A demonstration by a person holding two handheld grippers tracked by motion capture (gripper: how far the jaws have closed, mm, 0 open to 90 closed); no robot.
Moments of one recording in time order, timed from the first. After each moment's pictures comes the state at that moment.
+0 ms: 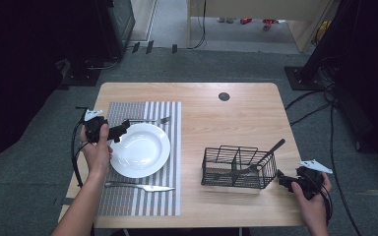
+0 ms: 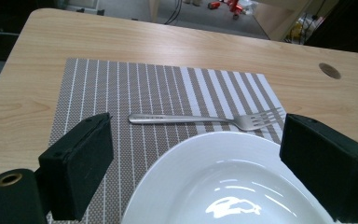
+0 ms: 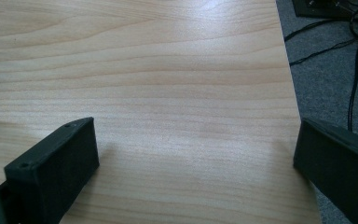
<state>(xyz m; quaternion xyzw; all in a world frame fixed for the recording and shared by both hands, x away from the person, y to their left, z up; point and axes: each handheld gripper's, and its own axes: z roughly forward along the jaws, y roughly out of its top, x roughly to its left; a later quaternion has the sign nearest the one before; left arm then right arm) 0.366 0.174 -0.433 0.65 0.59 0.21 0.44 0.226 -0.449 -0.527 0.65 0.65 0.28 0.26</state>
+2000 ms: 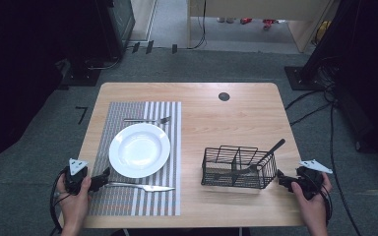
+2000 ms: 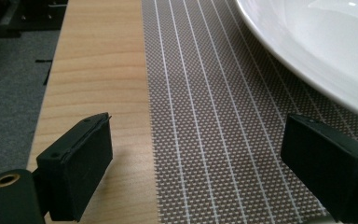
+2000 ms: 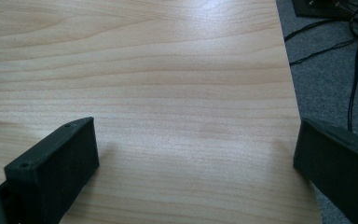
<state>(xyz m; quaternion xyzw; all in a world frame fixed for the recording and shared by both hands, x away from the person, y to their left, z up) 0.257 0.233 -0.516 0.70 0.59 0.25 0.33 0.225 -0.449 -0.527 0.65 0.65 0.28 0.26</state>
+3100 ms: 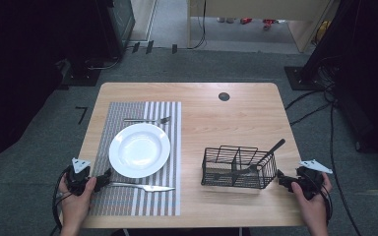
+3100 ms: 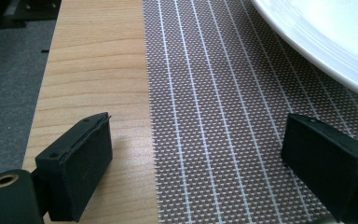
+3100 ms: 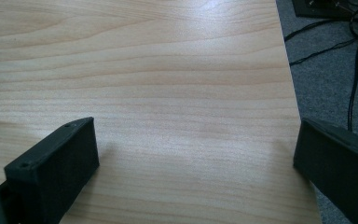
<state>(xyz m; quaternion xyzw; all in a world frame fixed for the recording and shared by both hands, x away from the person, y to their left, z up) 0.260 0.229 -0.518 0.70 0.59 0.25 0.30 0.225 -0.449 -0.527 0.65 0.65 0.28 0.26</state>
